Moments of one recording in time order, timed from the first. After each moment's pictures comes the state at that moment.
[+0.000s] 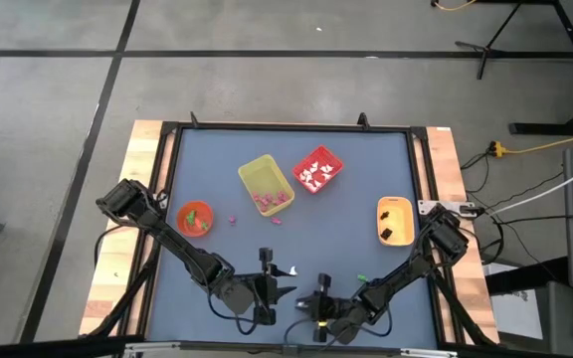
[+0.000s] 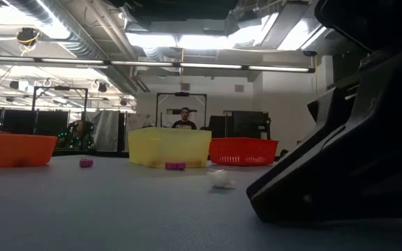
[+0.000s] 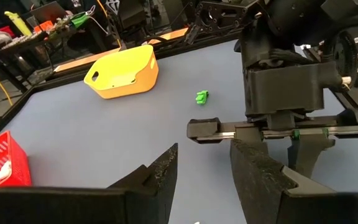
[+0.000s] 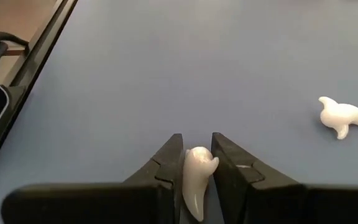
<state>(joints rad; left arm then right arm) -0.62 1.87 1.09 0.32 -0.73 -0.05 0.77 2.17 1.10 0.37 0.70 0.52</state>
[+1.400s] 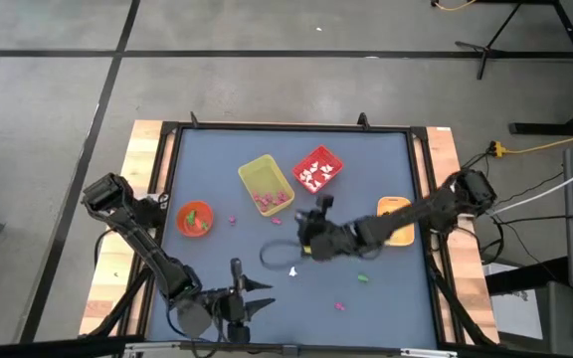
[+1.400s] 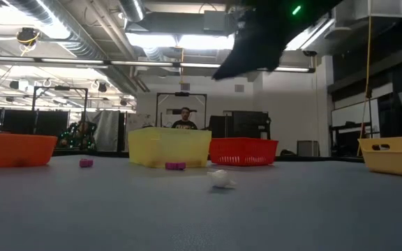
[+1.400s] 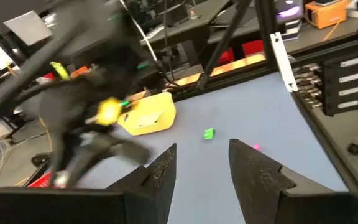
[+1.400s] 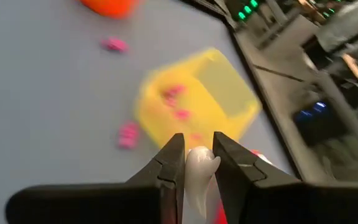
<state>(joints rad) -0.82 1.73 1.09 0.31 -1.01 0.06 0.36 1.73 1.11 -0.15 0.82 -0.03</state>
